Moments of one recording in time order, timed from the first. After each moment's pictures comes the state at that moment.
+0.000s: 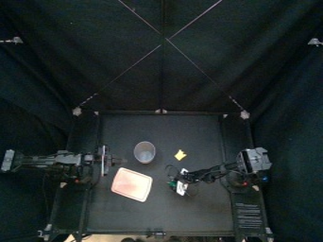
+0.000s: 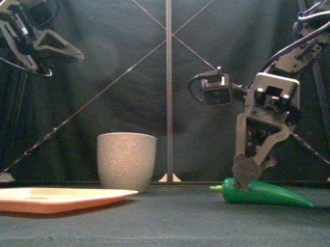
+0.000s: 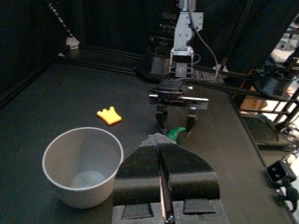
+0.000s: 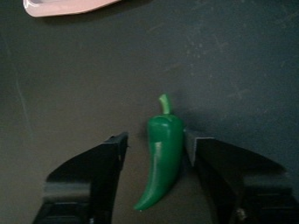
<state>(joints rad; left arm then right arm) 0.08 -0.99 1.18 -0.14 -0.03 0.00 0.13 0.09 0.78 0.30 0.02 0.23</state>
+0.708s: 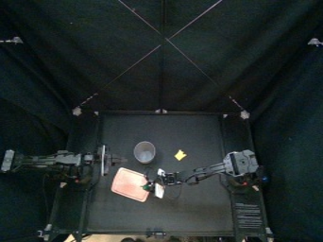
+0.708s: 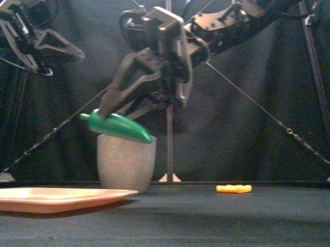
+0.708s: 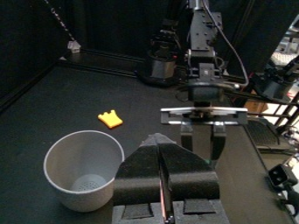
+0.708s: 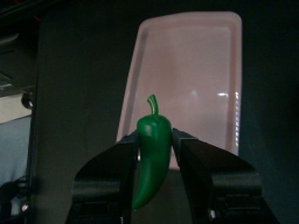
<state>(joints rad) 0.08 -0.99 1.18 -0.14 -0.05 0.00 0.12 0.30 0.27 0.14 0.05 0.22</state>
